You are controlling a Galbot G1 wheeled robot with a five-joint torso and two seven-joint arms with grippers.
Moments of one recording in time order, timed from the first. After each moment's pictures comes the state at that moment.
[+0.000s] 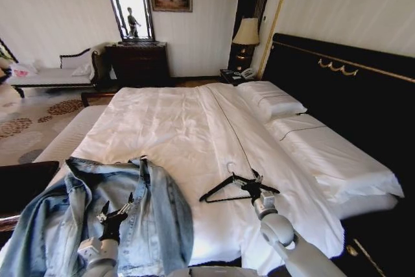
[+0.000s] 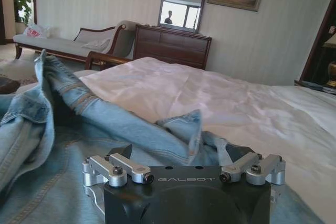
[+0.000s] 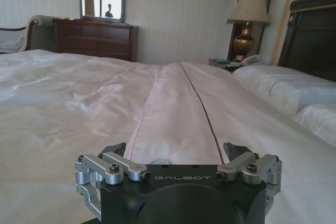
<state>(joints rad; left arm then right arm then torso) 1.86 -1.37 -0.68 -2.12 -0.48 -0.06 -0.20 -1.36 0.95 0.21 1.95 0.45 -0.09 0.34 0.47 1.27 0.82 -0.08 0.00</state>
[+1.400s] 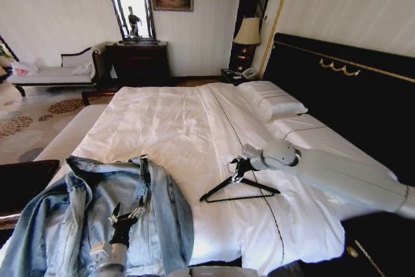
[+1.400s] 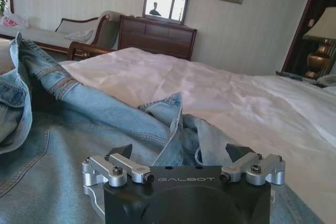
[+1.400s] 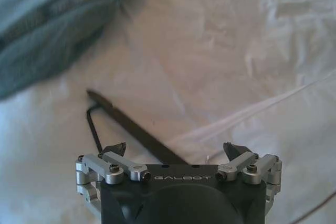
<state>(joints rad) 1.89 -1.36 -0.60 -2.11 -0.44 -0.11 -0.19 0.17 0.52 -1.02 1.84 0.67 -0.74 -0.48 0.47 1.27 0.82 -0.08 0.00</state>
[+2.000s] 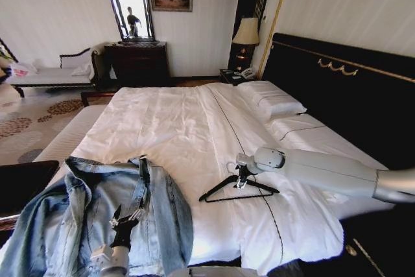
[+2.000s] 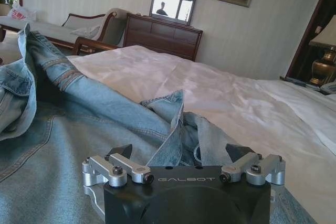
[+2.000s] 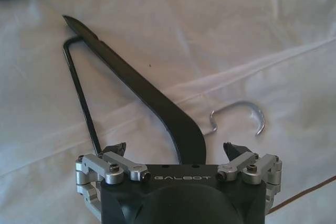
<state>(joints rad) 1.90 -1.39 -0.59 -2.10 -0.46 -0.13 -0.19 0.23 0.63 -1.25 1.68 0.60 -0.74 -0.46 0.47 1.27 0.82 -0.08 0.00</state>
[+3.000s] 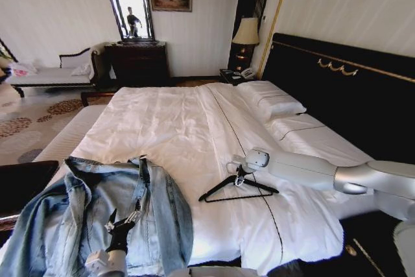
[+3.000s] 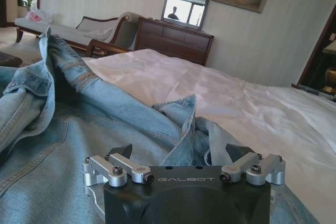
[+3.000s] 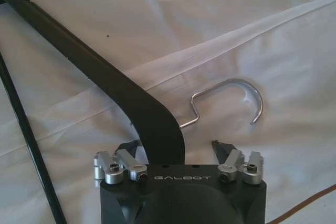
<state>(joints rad) 1.93 -1.42 -0.62 -2.12 -0.48 -0.15 -0.20 0.17 0.81 -1.27 1.40 0.59 -0.74 -0.46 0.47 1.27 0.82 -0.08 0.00</state>
